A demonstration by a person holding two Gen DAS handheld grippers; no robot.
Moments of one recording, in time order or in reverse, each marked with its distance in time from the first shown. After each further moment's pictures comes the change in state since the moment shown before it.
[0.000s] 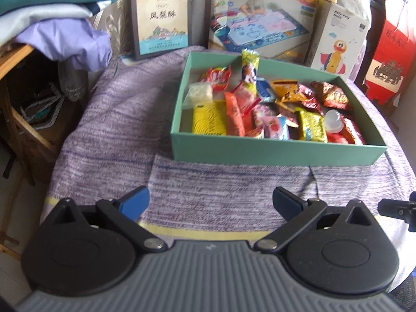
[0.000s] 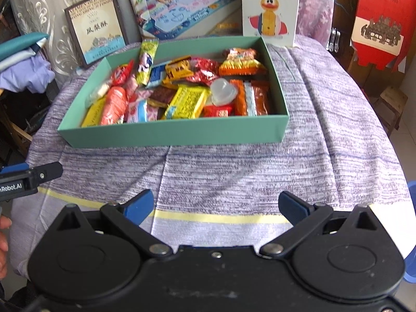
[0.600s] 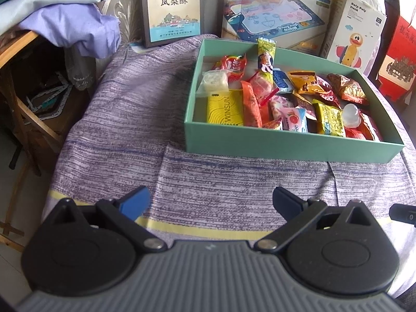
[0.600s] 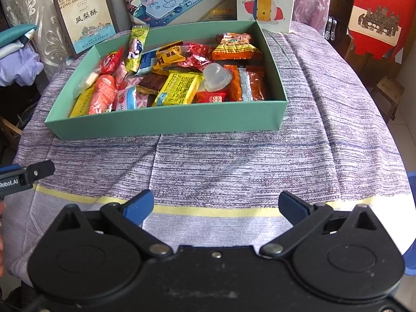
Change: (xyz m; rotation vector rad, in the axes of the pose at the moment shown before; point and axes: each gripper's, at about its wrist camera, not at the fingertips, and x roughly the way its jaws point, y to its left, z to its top) left arm 0.018 0.008 0.002 -0.022 0.041 0.040; right arm 0.015 0.003 0.004 0.008 0.045 -0.033
